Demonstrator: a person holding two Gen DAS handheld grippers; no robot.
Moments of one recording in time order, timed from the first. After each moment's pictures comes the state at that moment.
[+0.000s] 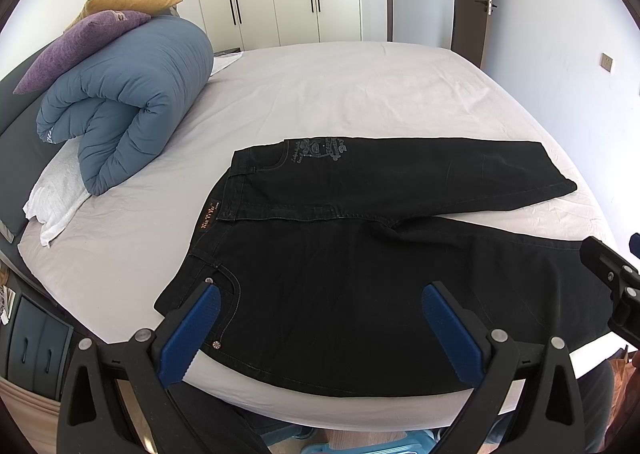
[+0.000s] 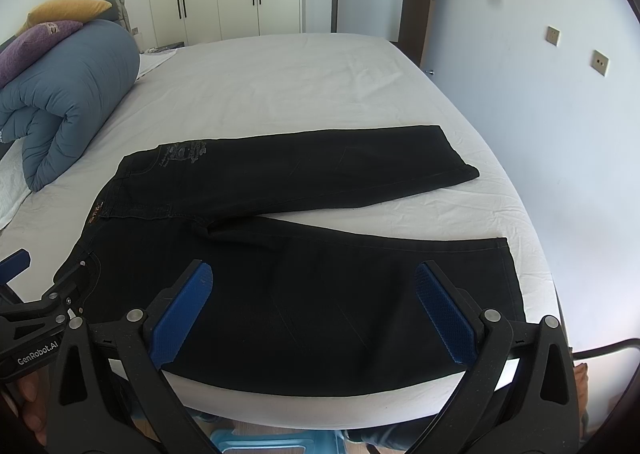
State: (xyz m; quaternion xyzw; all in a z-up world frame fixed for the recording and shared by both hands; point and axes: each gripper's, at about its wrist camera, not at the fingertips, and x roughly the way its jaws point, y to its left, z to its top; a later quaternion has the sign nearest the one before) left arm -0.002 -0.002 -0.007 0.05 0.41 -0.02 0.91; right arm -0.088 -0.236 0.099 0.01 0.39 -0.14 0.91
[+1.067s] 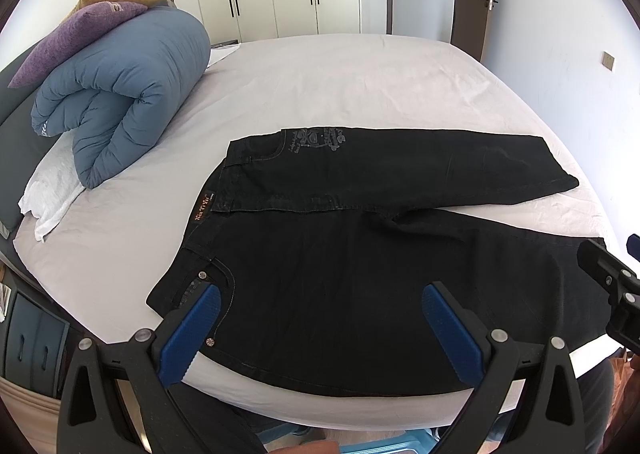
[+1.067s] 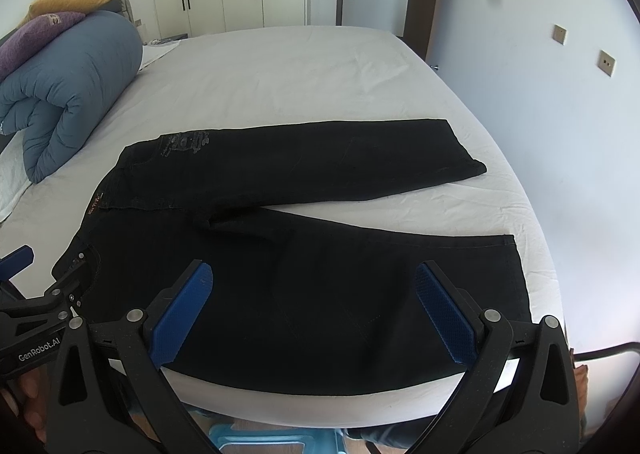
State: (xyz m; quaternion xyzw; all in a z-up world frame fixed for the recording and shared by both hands) left arm -0.001 0.000 -0.024 0.05 0.43 -0.03 0.90; right arm -0.084 -0.234 0.087 0.01 0.41 -0.13 0.90
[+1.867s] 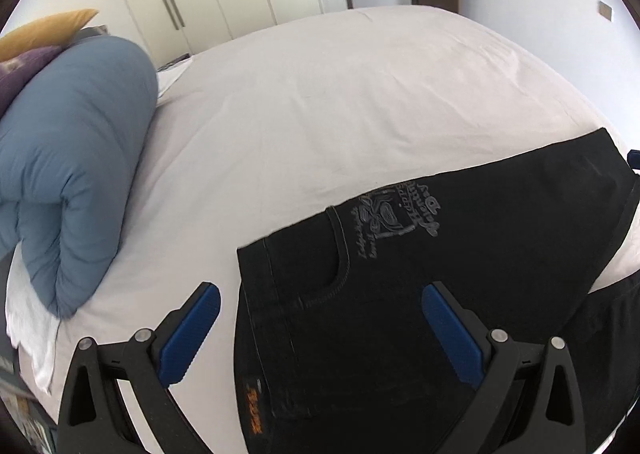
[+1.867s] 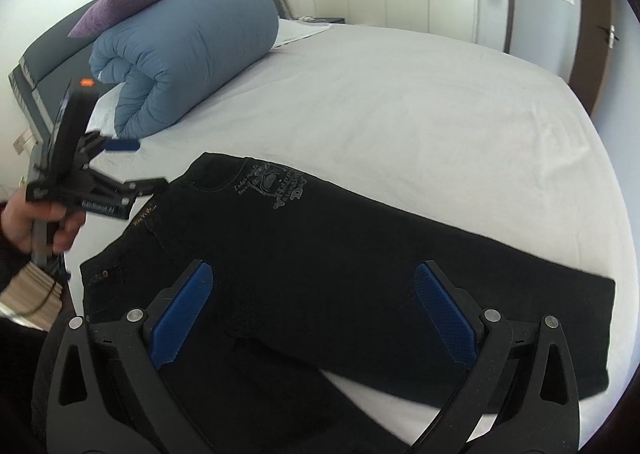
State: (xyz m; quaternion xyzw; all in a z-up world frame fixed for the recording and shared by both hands) left arm 0.298 0.072 -0.065 0.16 0.45 -0.11 0.87; right arm 0.201 -0.258 0.058 -0.07 0.42 0.18 0.88
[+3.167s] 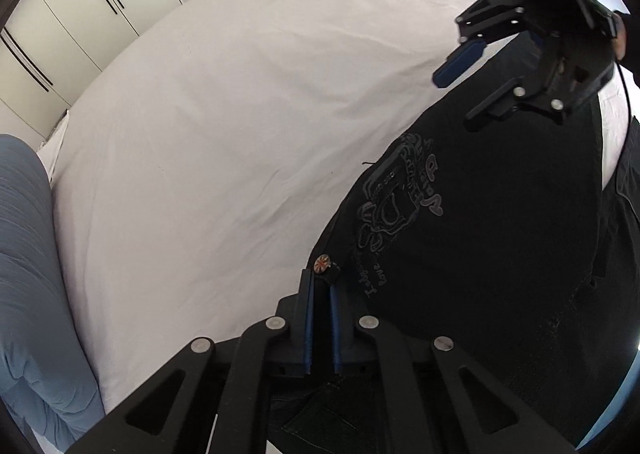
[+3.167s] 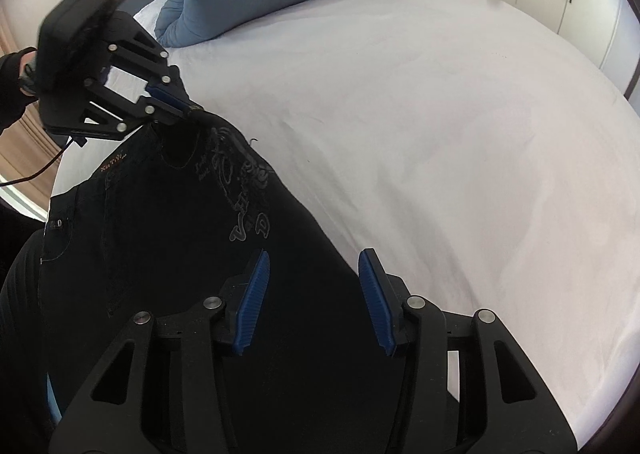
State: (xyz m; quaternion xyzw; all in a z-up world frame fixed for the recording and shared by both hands) left arm 0.350 0.045 -0.112 0.30 0.48 -0.28 0.78; right arm 0.406 -0.183 -0.038 -0.19 0.50 0.35 0.77
